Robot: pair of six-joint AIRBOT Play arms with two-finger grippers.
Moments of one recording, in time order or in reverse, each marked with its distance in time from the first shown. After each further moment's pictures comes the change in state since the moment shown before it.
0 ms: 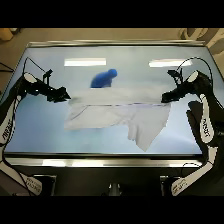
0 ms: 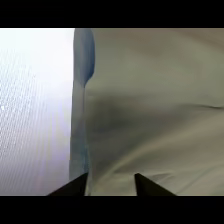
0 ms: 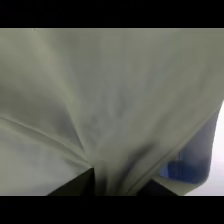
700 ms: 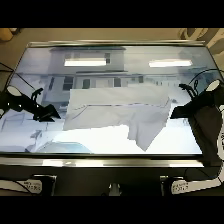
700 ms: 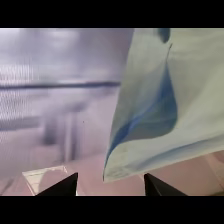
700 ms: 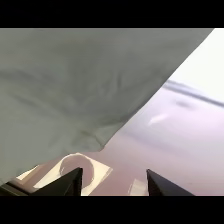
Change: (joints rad) left arm 0.138 0.273 -0.409 0.075 -0.193 0.067; right arm -0.152 0.256 -0.314 0.014 0.263 -0.091
